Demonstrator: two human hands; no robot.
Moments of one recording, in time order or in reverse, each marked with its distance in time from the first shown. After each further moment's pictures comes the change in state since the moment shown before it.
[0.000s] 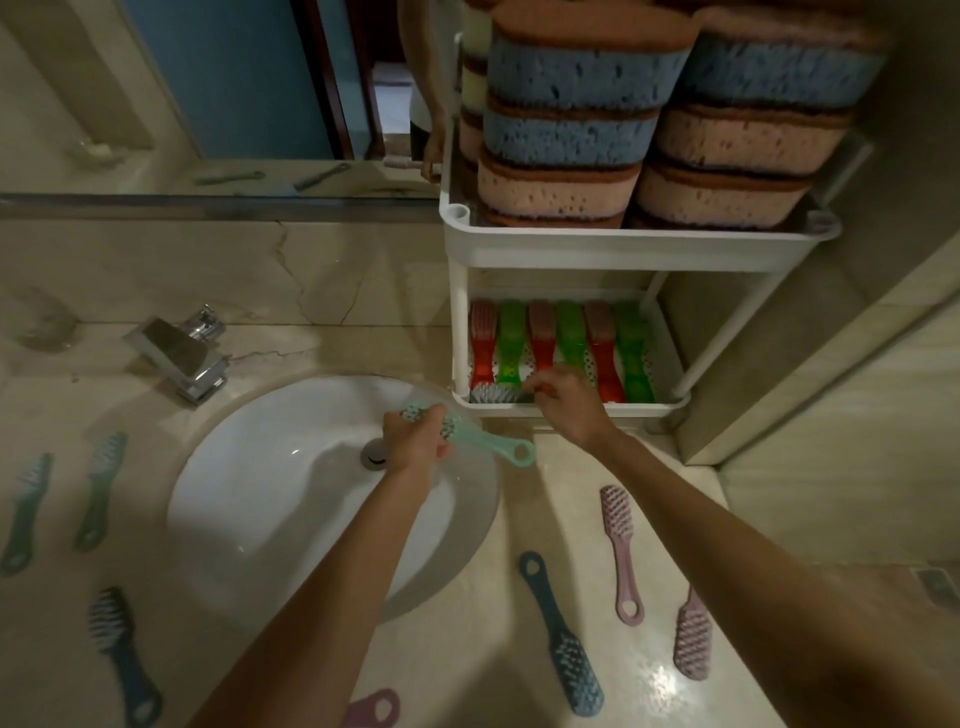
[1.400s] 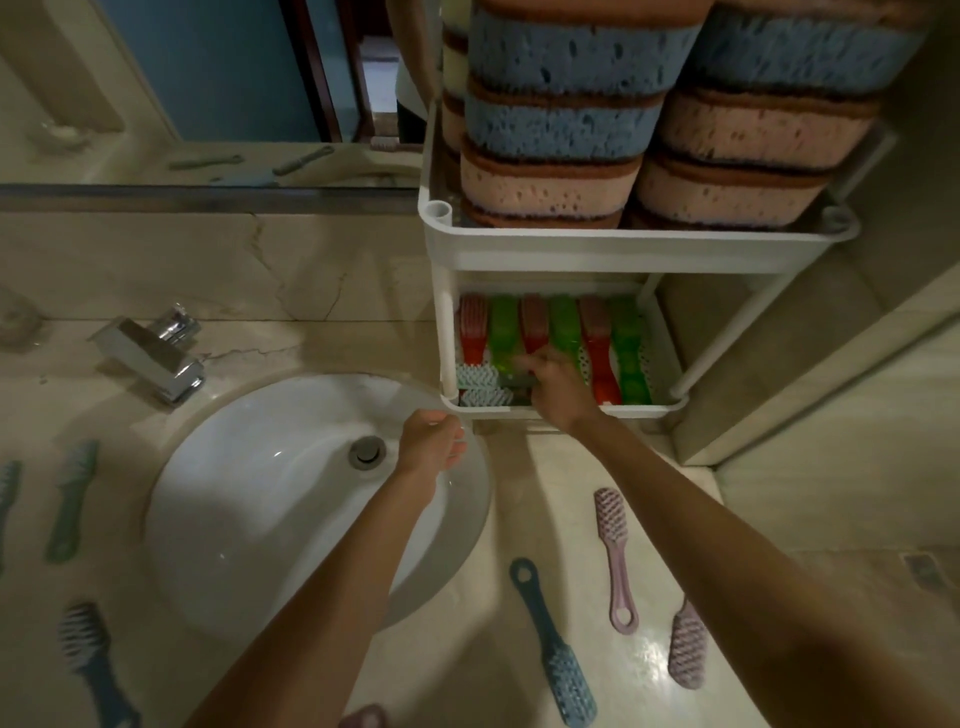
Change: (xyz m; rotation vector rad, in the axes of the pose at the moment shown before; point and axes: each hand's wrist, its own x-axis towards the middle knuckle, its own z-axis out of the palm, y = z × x) left_hand -0.007 0.002 0.020 0.173 -0.228 -0.034; right_hand 0.028 0.010 0.006 -0.117 -0.040 -0.005
